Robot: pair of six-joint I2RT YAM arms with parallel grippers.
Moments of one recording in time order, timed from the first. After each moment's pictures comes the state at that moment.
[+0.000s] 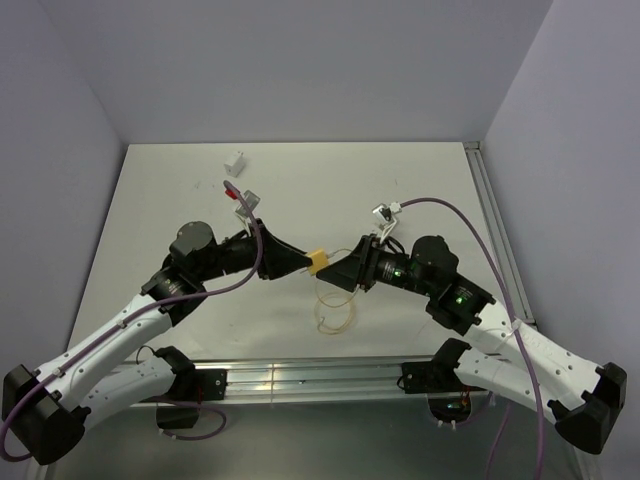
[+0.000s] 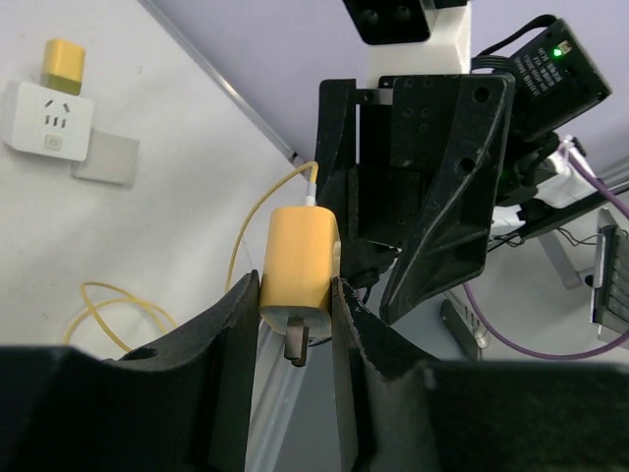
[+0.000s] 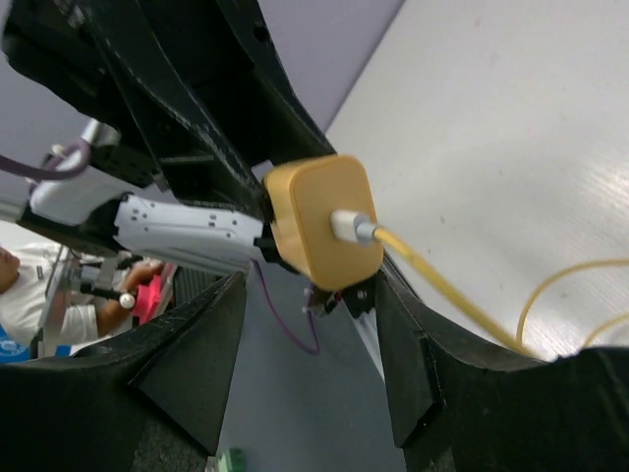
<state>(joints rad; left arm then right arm) -0.68 0.91 0.72 0.17 0.56 -0.74 0.77 0.77 0.66 -0.01 -0.39 0.89</state>
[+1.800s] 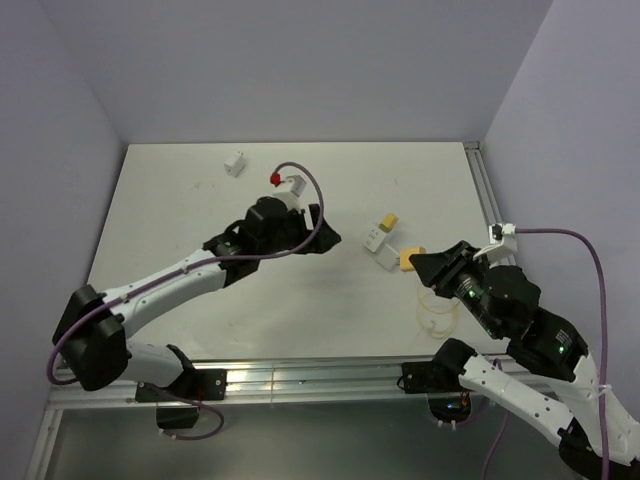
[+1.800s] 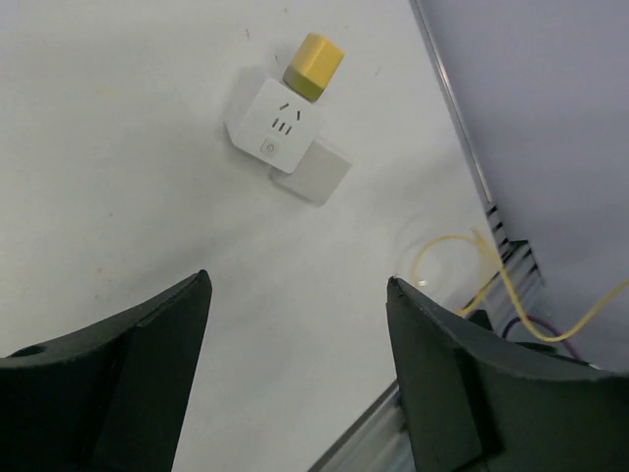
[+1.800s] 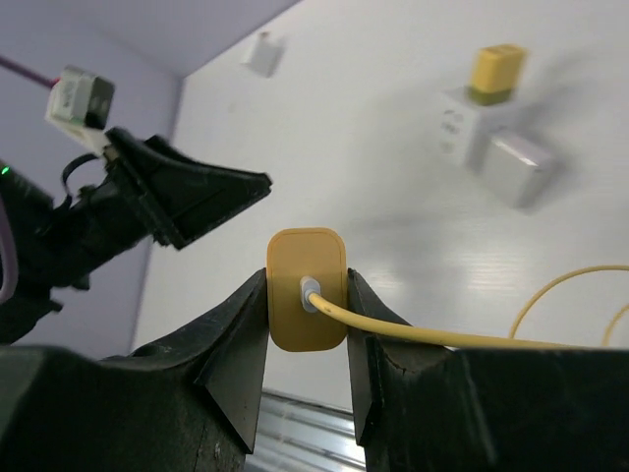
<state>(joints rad) -0.79 1.34 1.00 -0.04 0.07 -0.69 0.79 0.42 0.94 -0.81 0.38 0.87</state>
